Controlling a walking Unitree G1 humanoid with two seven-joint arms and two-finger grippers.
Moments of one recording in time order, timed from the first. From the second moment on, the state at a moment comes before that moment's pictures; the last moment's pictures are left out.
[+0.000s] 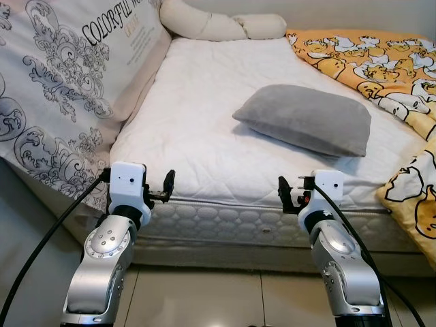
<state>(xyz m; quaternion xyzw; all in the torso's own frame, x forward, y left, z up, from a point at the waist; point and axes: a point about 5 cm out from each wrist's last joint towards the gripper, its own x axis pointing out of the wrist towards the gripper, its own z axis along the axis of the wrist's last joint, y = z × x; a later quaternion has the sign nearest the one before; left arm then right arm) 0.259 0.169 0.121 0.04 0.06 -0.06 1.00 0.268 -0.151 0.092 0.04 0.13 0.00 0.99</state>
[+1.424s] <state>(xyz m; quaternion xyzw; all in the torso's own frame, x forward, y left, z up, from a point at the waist) 0.257 0.163 0.117 0.03 0.07 -0.08 0.99 0.268 -0.156 0.091 0.01 0.12 0.00 0.99</state>
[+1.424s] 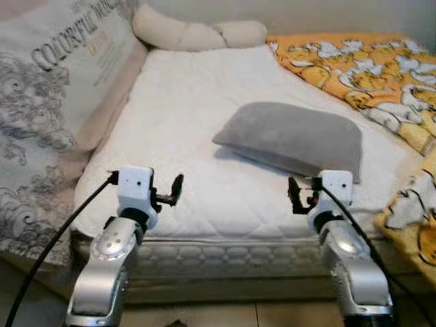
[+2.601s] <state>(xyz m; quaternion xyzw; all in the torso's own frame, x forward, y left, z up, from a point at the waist) 0.260 0.171 0.119 0.03 0.08 -0.07 0.99 0.276 -0.148 0.096 0.01 0.11 0.01 0.99</state>
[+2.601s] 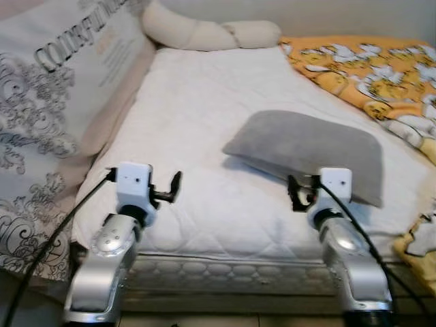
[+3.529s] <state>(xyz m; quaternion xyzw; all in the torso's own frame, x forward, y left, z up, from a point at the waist) 0.261 0.175 0.120 0.03 0.07 -0.06 0.99 0.276 -0.143 0.095 0.01 0.12 0.03 0.99</state>
